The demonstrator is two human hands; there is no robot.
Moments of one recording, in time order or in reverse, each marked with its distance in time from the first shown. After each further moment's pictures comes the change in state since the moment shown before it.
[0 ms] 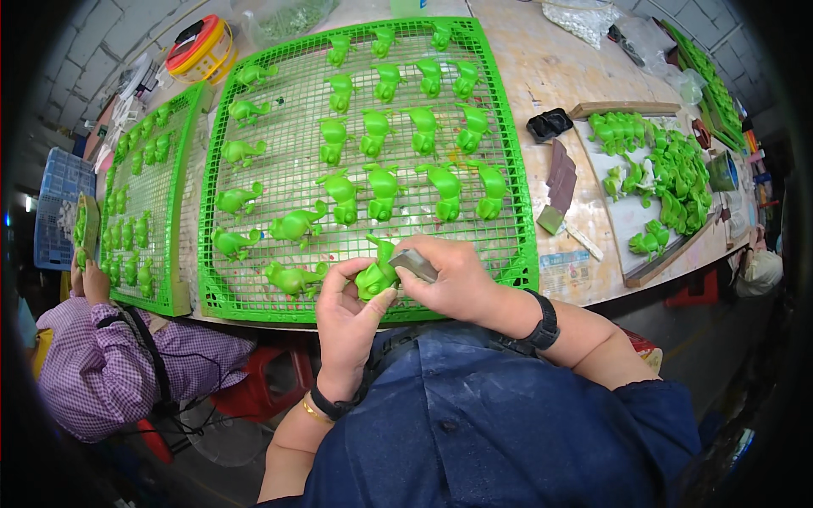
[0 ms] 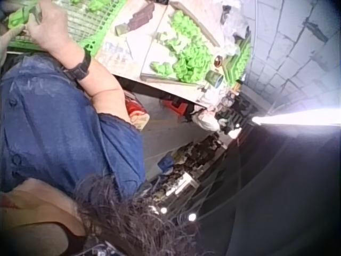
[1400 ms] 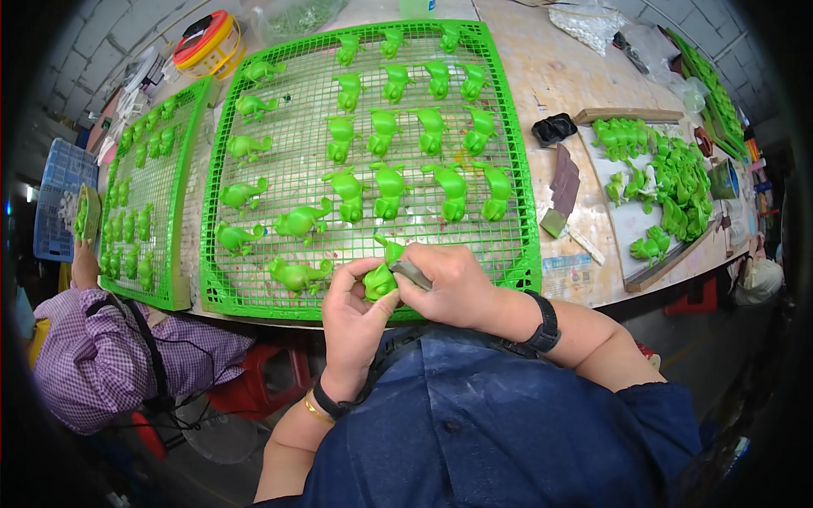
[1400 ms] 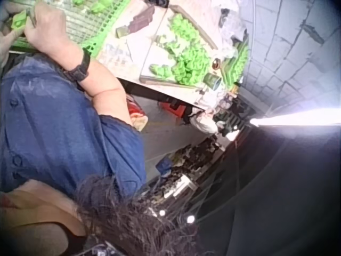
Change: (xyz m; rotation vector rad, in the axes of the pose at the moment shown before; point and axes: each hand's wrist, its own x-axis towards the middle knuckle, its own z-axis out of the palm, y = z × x) left_hand -0.003 -0.001 0.002 0.083 0.035 0.058; right_hand 0.001 -0.008 0.003 -0.110 -0.049 -0.129
